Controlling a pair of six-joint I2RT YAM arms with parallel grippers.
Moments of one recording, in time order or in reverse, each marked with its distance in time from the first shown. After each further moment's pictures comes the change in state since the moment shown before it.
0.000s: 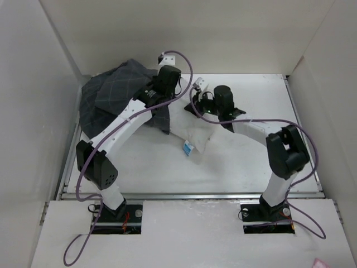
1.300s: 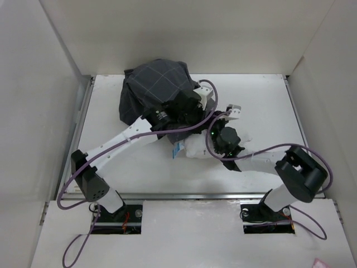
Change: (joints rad) left arm -0.285 -0.119 -0.084 -0.105 0.525 -0.029; right arm 0.290 -0.260 -0.582 0.809 1.146 0.526
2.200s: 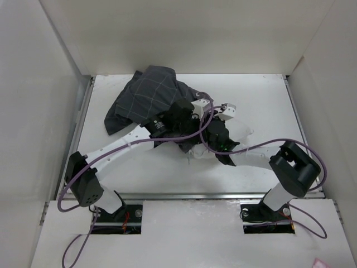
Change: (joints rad) left arm 0.024 -0.080 -0.299 0.273 0.264 -0.038; right arm -0.001 0.040 0.084 -0.323 0.171 0.108
